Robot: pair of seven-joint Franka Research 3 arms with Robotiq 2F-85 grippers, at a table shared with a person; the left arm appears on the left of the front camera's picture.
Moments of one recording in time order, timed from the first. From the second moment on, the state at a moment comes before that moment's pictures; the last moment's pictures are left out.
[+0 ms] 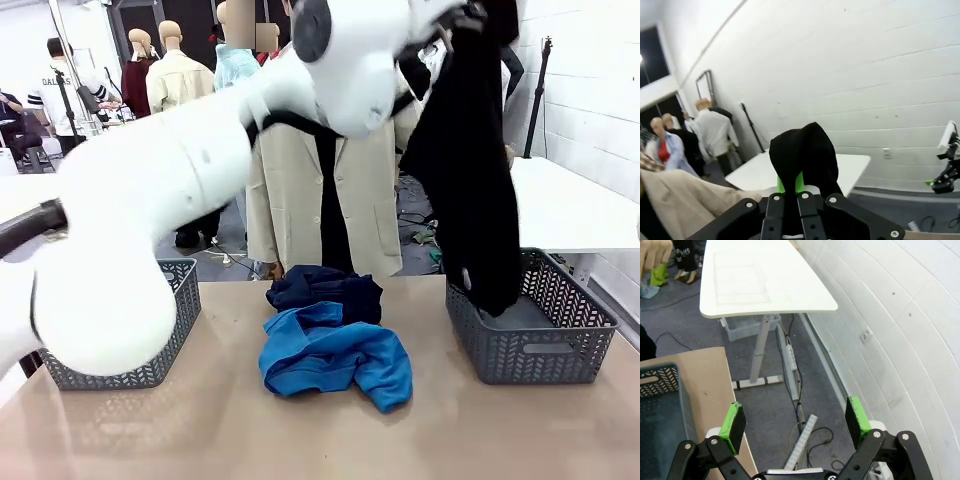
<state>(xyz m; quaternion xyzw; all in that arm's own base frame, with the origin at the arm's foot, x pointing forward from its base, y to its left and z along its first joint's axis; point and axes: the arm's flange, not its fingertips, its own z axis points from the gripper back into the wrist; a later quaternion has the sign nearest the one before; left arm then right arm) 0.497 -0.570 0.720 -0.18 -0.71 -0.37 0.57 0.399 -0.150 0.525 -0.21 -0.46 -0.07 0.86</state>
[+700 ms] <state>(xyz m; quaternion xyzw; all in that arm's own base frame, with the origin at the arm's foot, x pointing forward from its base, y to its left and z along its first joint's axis) 0.497 -0.623 0.629 -0.23 -0.64 -0.37 0.63 0.399 -0.150 0.525 -0.21 -0.46 -0.07 0.86</state>
